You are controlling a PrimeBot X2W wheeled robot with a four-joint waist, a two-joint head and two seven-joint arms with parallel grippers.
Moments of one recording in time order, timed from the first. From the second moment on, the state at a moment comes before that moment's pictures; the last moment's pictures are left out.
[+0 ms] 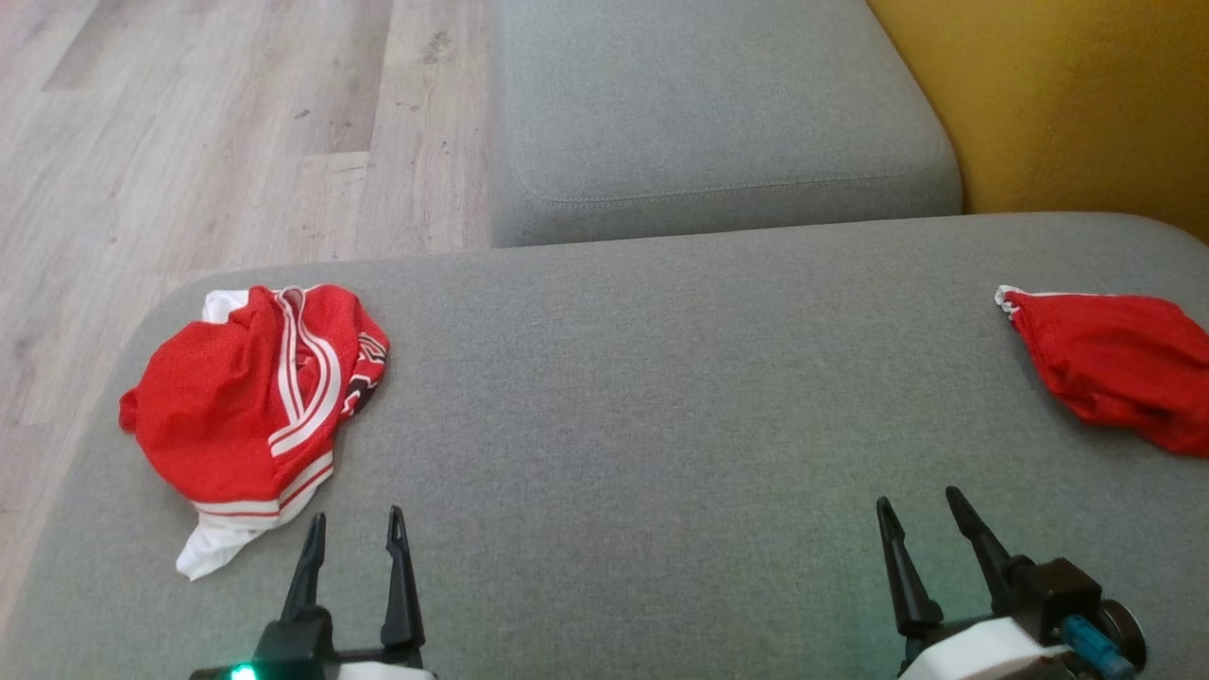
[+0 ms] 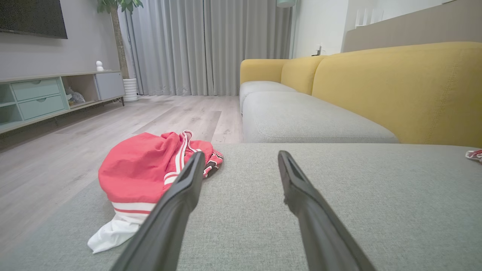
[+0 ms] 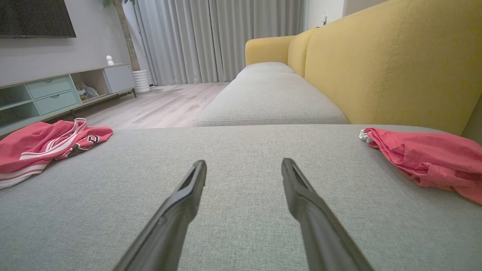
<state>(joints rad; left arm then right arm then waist) 0.10 0.05 -0.20 0.26 -0.16 0.16 -0.26 0.09 -0.07 0.10 0.34 0.09 0.12 -0.25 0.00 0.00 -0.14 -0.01</state>
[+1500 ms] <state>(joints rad) 0.00 0.05 -0.08 0.20 -0.11 0.12 -0.26 0.04 -0.06 0.03 0.30 0.06 0.12 -0.25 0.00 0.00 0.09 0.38</state>
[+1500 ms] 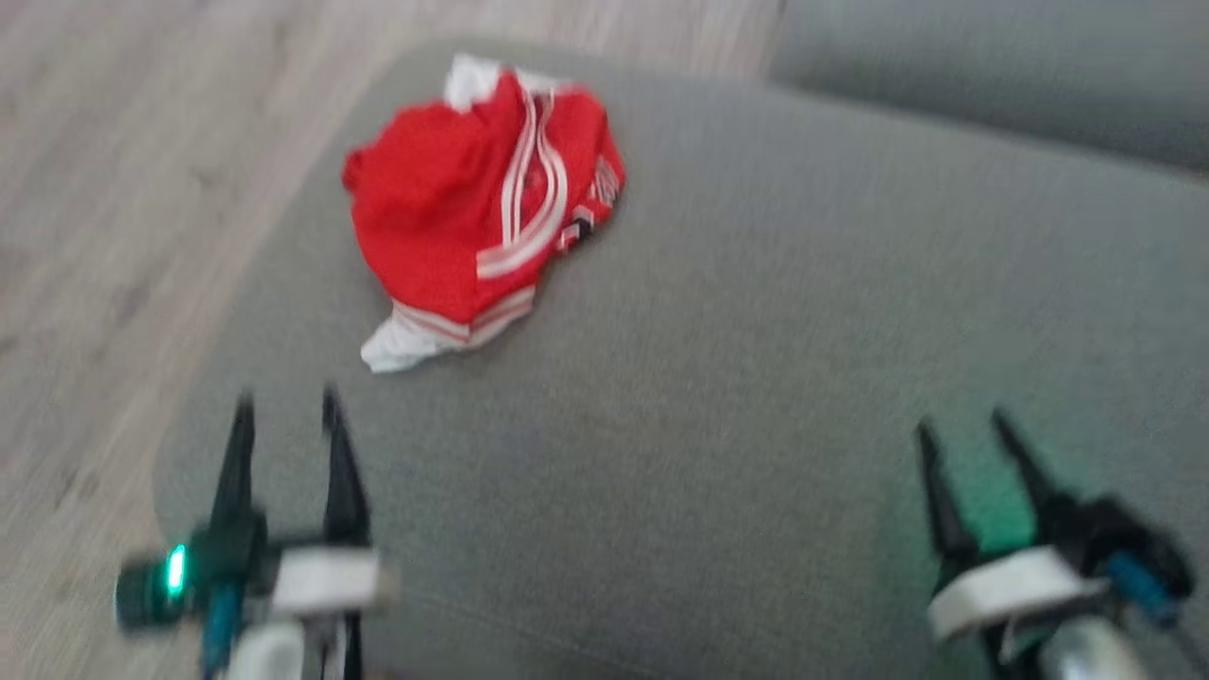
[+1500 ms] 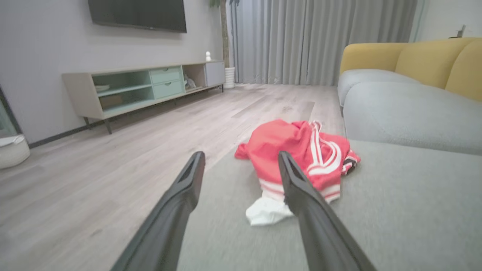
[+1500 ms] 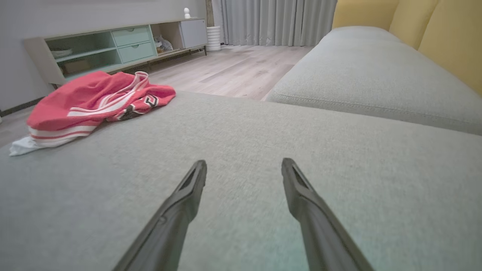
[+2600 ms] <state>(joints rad) -0.88 0.03 -0.29 1.03 -0.30 0.02 -0.25 -0.17 -0.22 0.03 0.25 0.02 0.12 -0.26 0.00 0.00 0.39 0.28</state>
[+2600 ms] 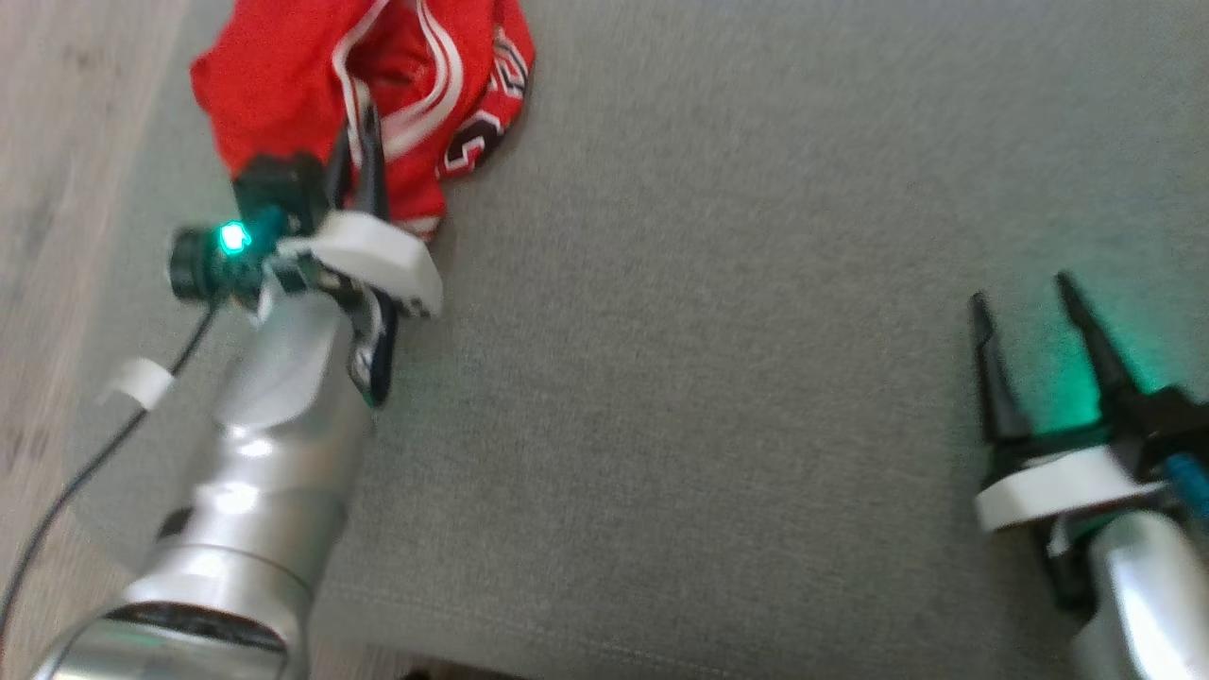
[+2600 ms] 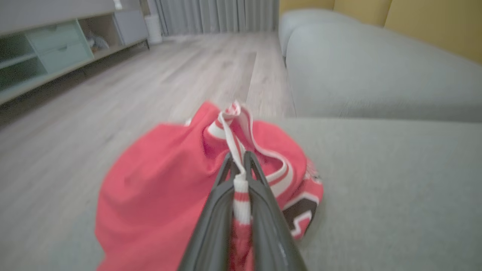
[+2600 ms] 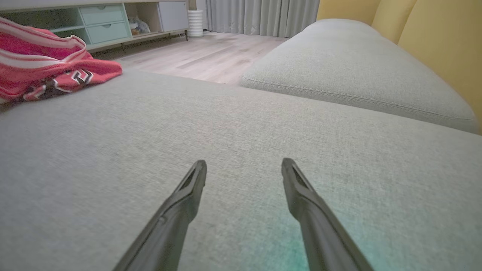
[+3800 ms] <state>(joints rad) -0.71 0.03 -0.66 0.78 -0.27 -0.12 -0.20 0.03 -0.05 0.09 0.29 0.09 0.12 -0.26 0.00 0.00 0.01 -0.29</state>
